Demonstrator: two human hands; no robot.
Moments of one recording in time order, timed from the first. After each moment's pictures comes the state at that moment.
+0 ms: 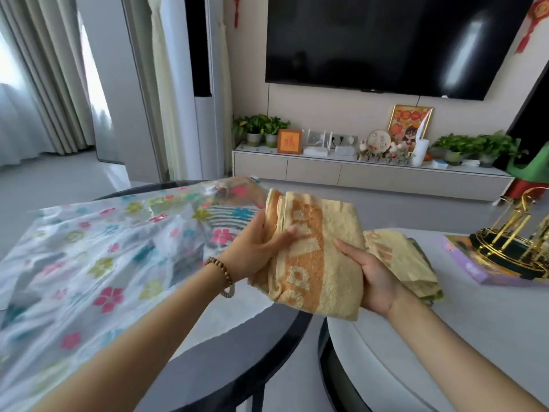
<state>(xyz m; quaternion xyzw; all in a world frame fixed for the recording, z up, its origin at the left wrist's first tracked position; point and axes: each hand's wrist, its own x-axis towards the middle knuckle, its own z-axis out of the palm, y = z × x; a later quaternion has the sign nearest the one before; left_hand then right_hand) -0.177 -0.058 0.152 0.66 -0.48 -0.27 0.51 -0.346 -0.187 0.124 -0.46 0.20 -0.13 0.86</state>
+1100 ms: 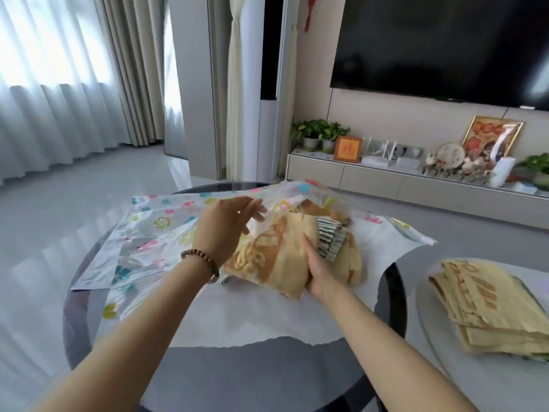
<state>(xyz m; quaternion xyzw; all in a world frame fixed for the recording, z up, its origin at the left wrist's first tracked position) -0.027 0.048 0.153 0.77 -0.39 0.07 0.49 -0.112 -0.112 0.061 -0.50 0.29 -0.13 0.81</state>
